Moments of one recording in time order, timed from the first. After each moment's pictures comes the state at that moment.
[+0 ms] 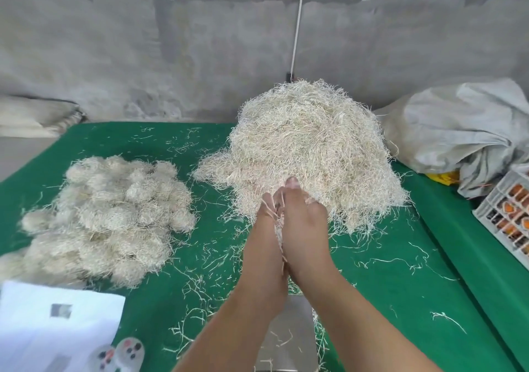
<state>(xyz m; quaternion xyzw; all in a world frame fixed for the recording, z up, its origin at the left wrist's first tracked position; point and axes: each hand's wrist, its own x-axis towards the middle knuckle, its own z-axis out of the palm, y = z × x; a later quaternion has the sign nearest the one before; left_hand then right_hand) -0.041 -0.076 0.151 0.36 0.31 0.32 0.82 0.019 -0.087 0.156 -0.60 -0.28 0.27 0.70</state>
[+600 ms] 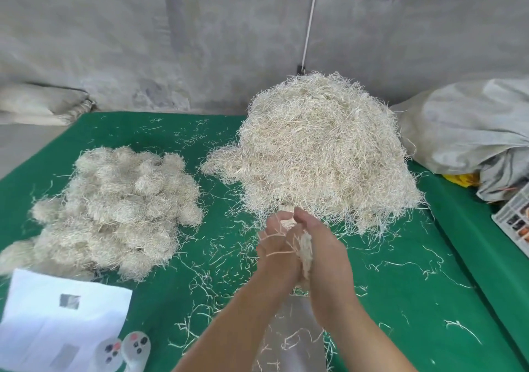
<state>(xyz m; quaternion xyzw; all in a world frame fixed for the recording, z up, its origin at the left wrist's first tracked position) -0.025 -0.052 0.108 0.56 0.46 0.21 0.66 0.027 -0.101 0.114 -0.60 -0.21 0.40 0.66</state>
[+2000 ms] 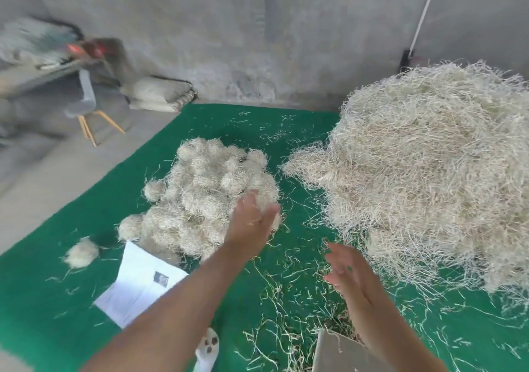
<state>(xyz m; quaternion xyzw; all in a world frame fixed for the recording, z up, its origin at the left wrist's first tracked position) -0.153 0.155 0.063 0.73 0.57 0.23 0.30 0.031 -0.022 0.043 -0.63 -0.56 0.35 0.41</state>
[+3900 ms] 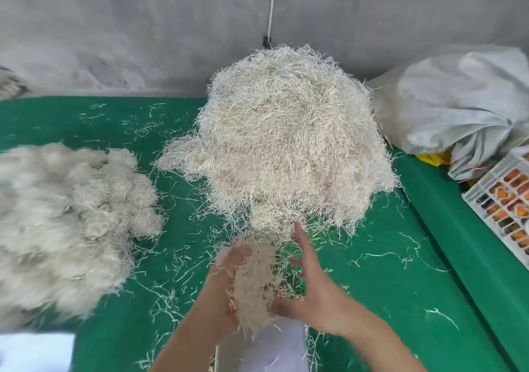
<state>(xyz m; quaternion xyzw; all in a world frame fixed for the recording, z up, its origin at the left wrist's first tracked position) -0.032 0.025 0.023 0.28 0.37 0.14 0.87 0.124 -0.104 0.026 -0.71 -0.44 0.42 0.35</state>
